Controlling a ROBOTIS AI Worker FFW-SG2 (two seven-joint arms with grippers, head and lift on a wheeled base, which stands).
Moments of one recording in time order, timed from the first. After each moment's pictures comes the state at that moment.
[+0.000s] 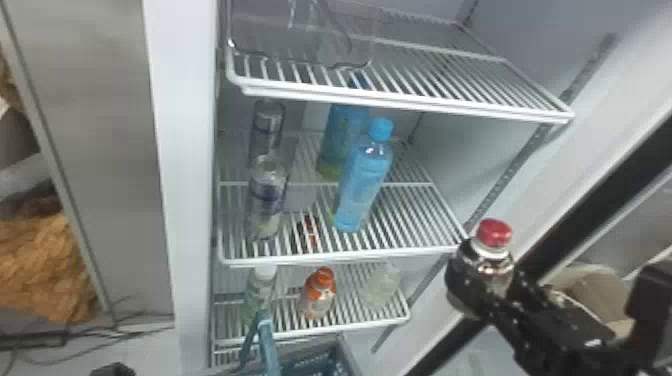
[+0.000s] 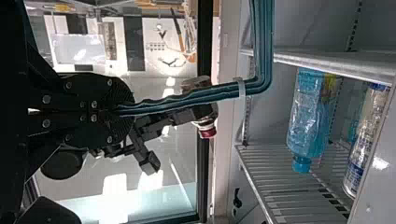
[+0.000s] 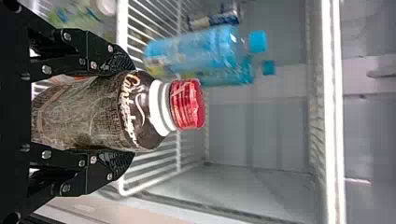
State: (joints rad) left arm 0.33 0.13 -0.12 -1.75 1.26 1.23 -0.76; right arm 0.85 0.00 -0.58 -2.78 -0.35 0.78 0.37
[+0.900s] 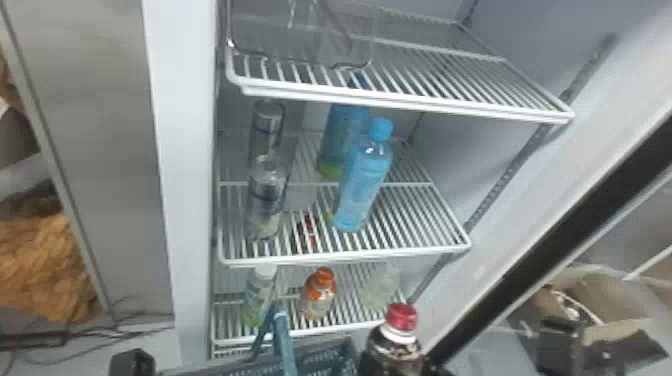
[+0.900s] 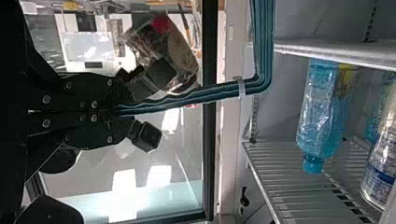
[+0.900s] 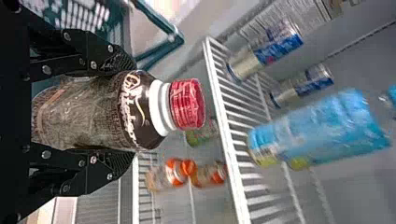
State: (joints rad) left arm 0.27 0.17 -0.21 -1.71 1.31 1.18 -0.75; right arm 0.89 0.00 -0.44 -2.70 -0.49 1.01 0.52
